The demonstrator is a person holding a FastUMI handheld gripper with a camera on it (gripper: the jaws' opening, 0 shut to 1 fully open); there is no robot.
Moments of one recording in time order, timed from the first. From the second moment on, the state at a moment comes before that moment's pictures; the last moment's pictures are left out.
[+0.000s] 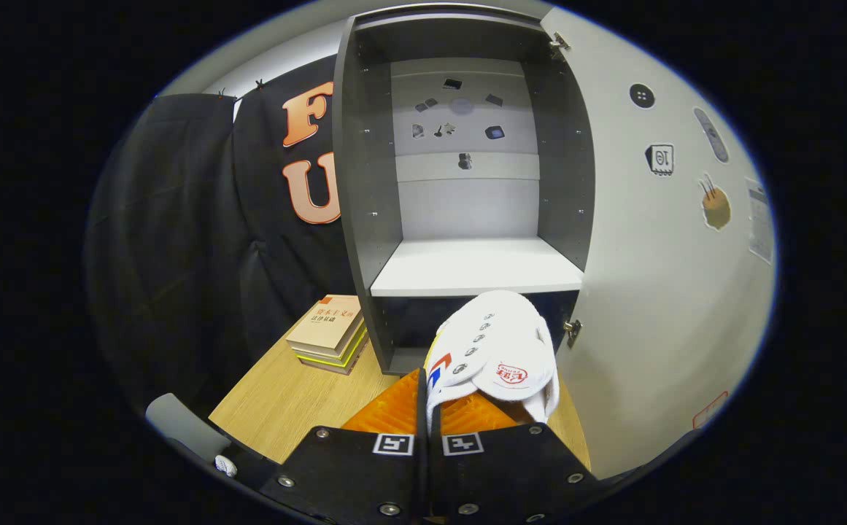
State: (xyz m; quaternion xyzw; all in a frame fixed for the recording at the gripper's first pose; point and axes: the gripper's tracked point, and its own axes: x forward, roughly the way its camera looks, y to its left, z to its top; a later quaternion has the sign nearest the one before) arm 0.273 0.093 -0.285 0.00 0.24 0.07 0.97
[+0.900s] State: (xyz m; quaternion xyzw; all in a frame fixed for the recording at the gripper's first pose) arm 0.493 0.088 -0.288 0.02 0.24 0.12 0.96
